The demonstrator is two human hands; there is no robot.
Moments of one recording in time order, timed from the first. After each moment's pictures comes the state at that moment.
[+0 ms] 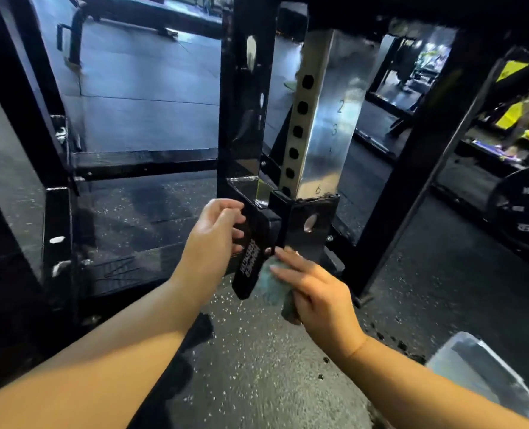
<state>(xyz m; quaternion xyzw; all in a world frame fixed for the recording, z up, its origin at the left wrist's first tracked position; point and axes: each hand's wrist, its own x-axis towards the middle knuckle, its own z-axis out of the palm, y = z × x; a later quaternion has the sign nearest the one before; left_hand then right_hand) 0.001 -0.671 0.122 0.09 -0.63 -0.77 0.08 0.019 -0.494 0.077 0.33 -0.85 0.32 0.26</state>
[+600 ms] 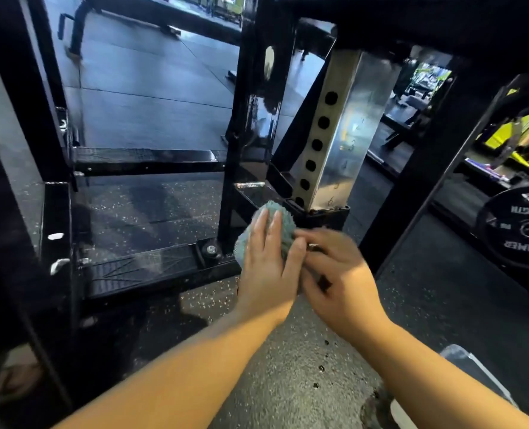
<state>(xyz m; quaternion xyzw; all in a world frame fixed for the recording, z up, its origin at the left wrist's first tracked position) 0.008 -0.620 0.094 -0.04 -0.80 -0.58 0.15 0.005 -0.499 0.124 0.33 -0.89 0.17 0.28</state>
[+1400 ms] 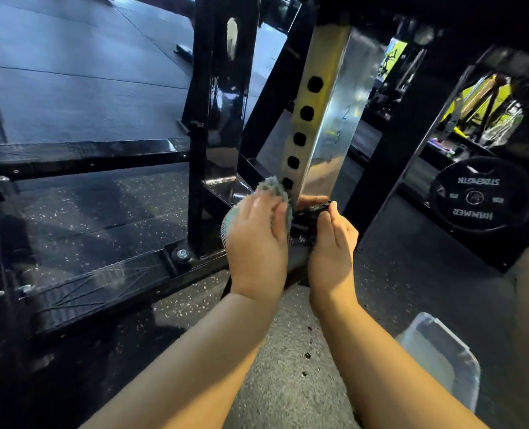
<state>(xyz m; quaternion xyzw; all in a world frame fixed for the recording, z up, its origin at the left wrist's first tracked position) -0.037 -0.619 0.121 -0.02 -0.75 -0.56 0.35 -0.042 -0.532 0.117 -0.09 -0.77 0.57 0.26</state>
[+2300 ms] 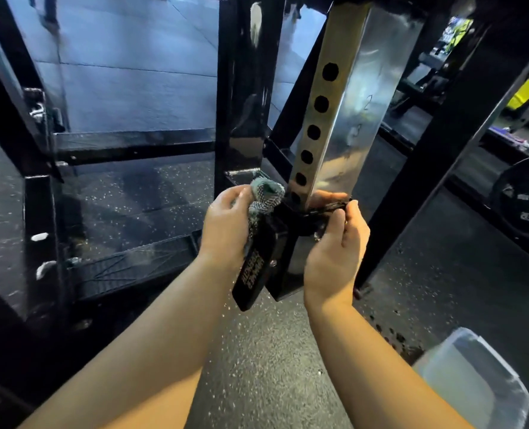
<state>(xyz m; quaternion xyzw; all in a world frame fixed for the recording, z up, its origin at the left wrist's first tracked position) -0.066 -0.654 0.106 0.12 -0.60 -0.79 0.07 -0.049 -0.536 0.105 -0.01 -0.77 0.53 0.36</state>
